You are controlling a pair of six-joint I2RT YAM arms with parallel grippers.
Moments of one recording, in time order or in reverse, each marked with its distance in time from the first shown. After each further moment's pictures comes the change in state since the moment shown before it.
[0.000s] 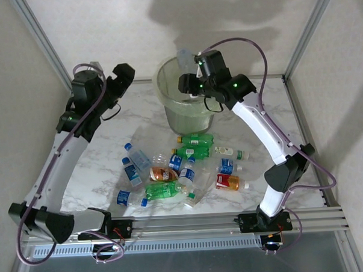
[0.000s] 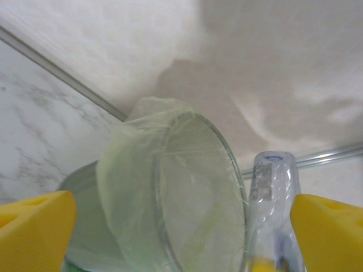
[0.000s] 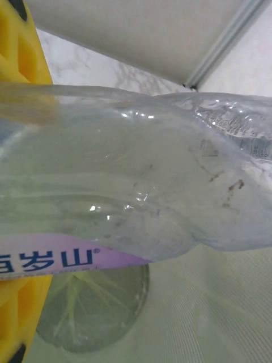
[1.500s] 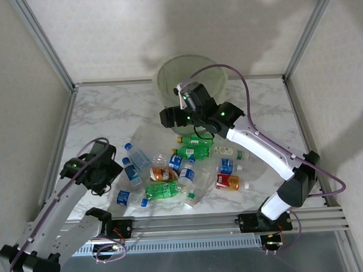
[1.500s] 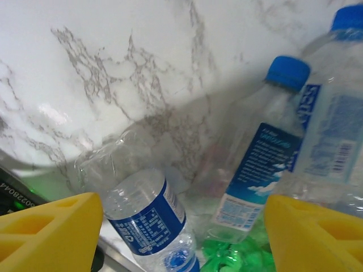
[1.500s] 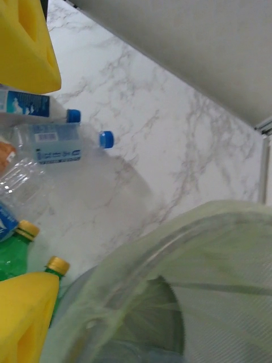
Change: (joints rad) left arm -0.085 -0.388 -0.604 -0.810 -0.204 -0.268; right arm 0.223 -0.185 -0.401 0.180 0.002 -0.080
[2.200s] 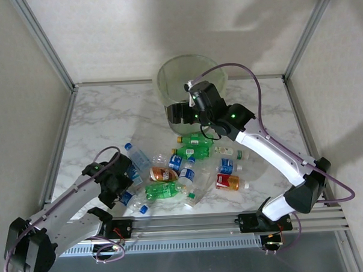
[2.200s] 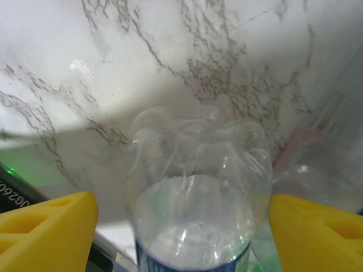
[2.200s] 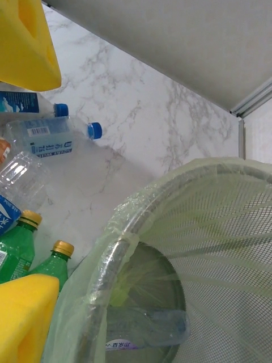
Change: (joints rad) left arm -0.130 0.092 -0.256 0.162 0.065 -0.195; right arm -0.026 -0.074 -0.030 0.006 0.056 0.057
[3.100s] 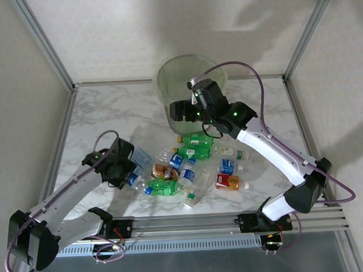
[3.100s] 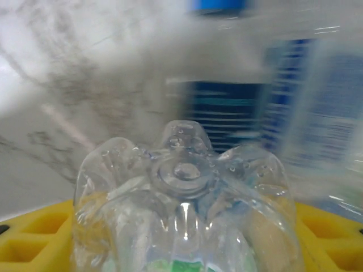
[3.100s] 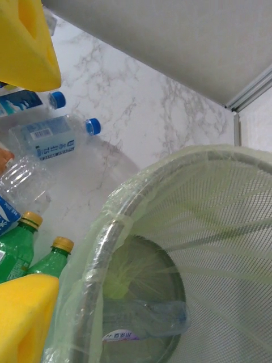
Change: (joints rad) left arm 0.000 0.090 0.249 0.083 -0.016 -0.013; right arm -0.024 0.000 0.016 -0.011 -0.010 0.015
